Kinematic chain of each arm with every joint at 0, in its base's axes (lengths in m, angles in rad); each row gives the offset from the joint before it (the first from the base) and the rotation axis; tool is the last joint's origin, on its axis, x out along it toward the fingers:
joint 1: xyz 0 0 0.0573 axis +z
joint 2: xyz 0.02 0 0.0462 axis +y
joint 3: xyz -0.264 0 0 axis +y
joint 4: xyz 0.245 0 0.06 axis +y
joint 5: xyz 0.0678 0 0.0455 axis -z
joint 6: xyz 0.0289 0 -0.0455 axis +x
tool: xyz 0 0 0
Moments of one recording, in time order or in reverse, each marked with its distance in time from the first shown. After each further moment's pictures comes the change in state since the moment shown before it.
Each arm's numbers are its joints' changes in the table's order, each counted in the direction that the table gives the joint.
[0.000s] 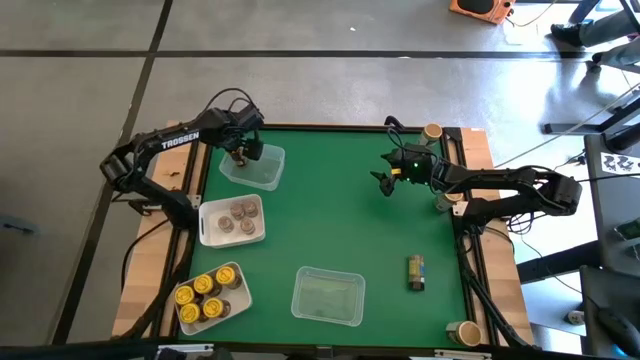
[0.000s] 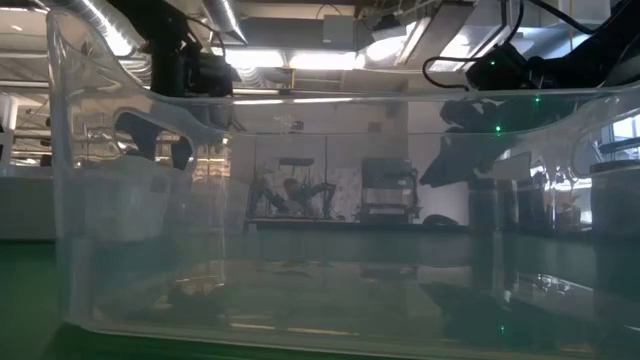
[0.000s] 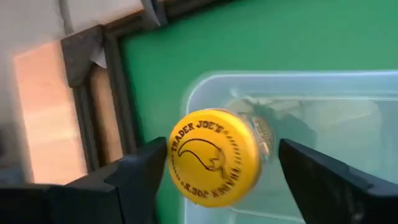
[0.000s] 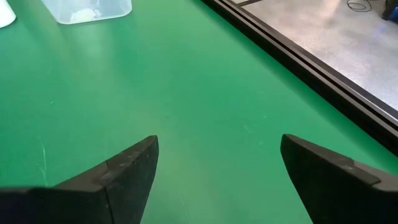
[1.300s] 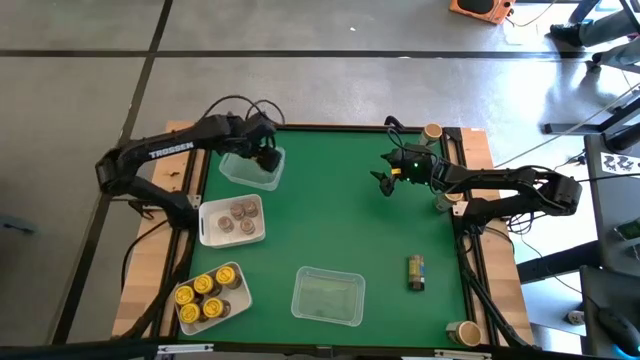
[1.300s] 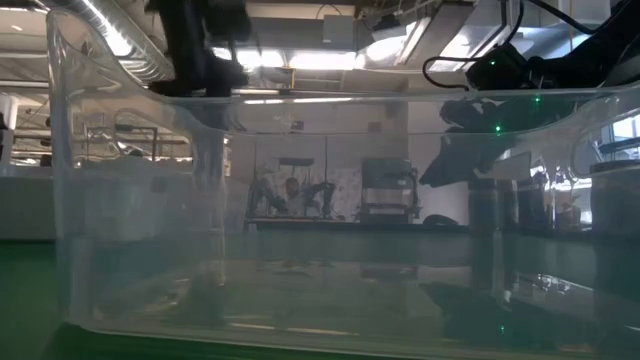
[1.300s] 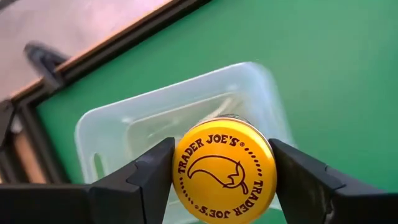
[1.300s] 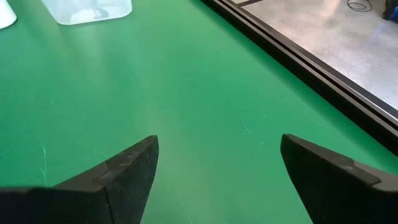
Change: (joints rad) left arm -0.261 -0.065 -0.150 0.000 0.092 0.054; right arm 0.000 0.000 0.000 -0.001 0.000 0.003
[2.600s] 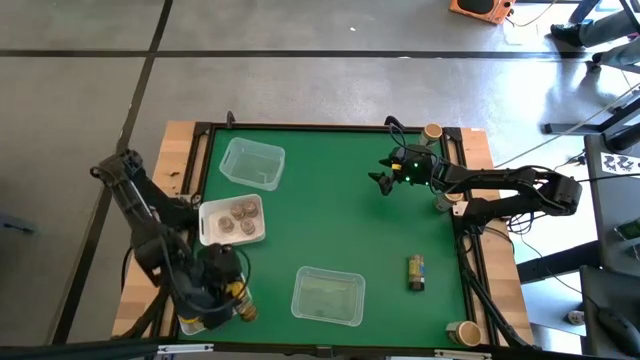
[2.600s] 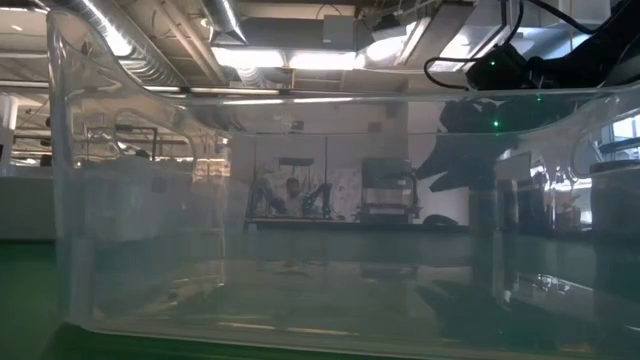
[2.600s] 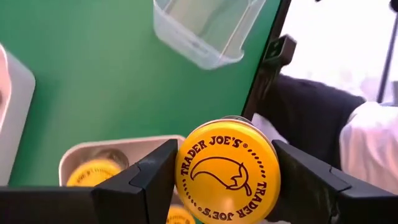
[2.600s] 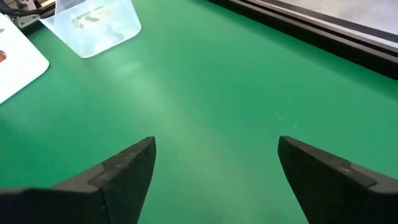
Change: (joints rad) left arm -1.361 0.035 -0.211 0.044 0.013 -0.792; right arm 0.000 0.000 0.000 0.004 -0.074 0.270
